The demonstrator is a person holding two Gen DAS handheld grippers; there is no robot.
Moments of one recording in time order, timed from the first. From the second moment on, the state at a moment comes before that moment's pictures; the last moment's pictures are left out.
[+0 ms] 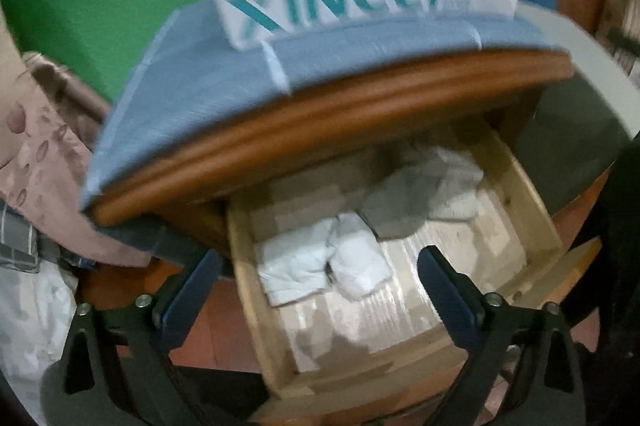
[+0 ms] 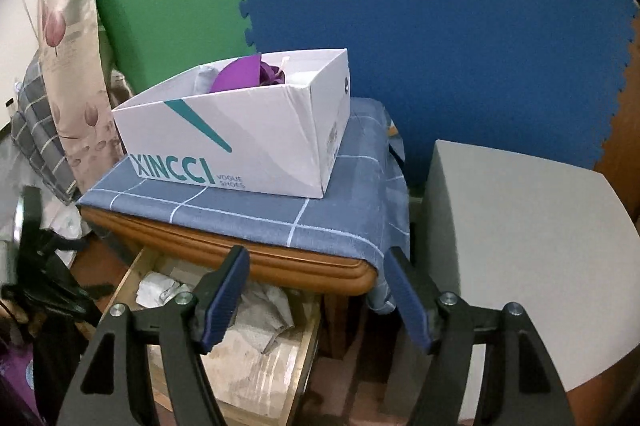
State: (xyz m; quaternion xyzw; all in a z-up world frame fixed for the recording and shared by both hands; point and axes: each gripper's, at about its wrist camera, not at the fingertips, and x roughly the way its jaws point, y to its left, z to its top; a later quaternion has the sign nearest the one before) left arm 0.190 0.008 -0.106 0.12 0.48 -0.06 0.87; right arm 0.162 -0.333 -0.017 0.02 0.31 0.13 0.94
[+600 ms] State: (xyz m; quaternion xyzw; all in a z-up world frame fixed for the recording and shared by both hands) left arm 0.242 -0.004 -0.205 0.03 0.63 0.02 0.78; right arm 0.141 -0.381 -0.008 0.14 0.28 0.16 0.94
